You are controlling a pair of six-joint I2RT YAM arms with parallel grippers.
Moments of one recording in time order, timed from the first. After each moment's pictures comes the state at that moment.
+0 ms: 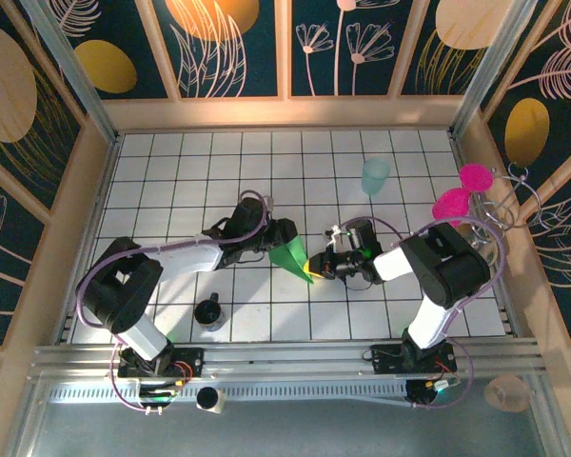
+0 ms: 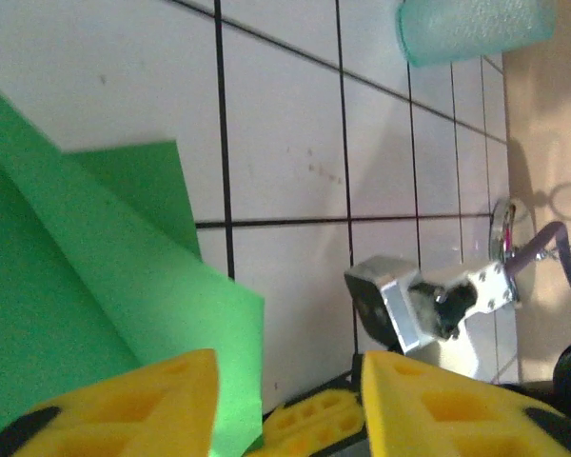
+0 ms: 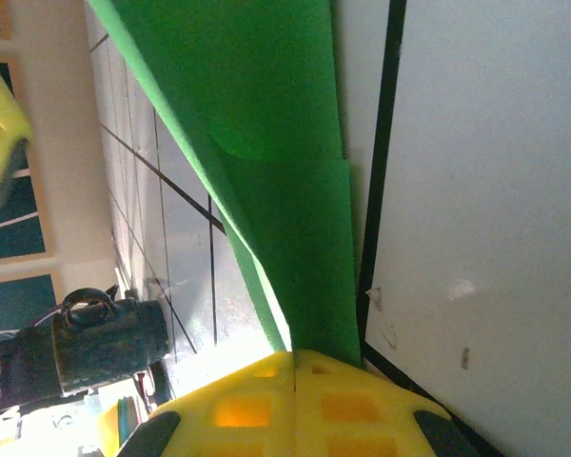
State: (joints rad) left arm -0.71 1.65 0.81 0.19 0.25 -0.99; right arm 0.47 1.74 0.47 0.48 -0.84 0.78
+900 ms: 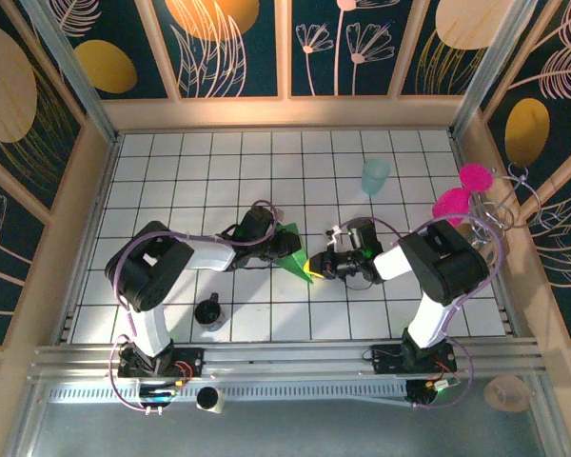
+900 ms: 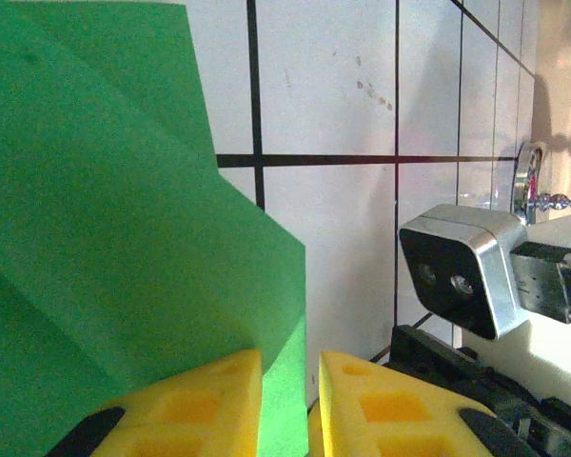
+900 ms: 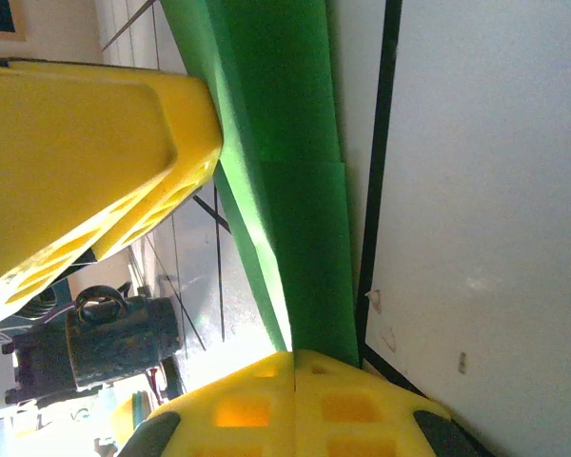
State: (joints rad) left arm -0.71 1.84 0.82 0.33 0.38 -1.01; right arm 0.46 1.76 0.47 0.50 -0.87 0.79
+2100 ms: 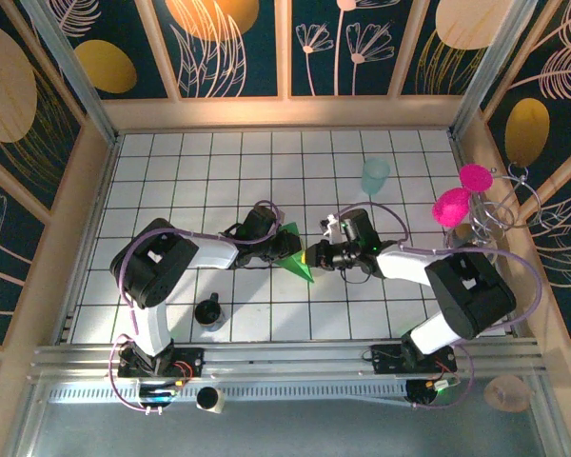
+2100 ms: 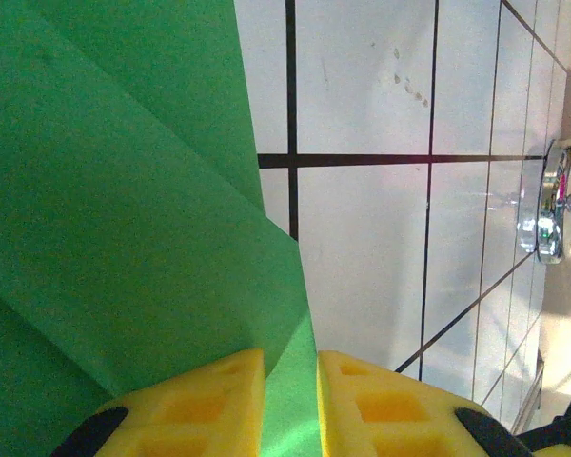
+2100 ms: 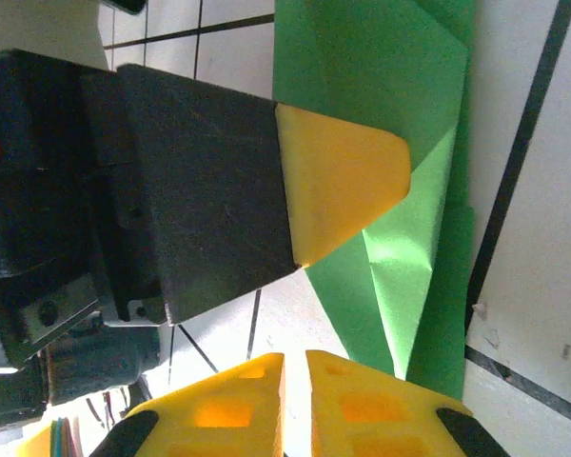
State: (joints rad) left arm -0.71 1.88 0.85 0.30 0.38 -1.00; right arm 0.55 1.52 0.58 0.15 -0.66 0.67
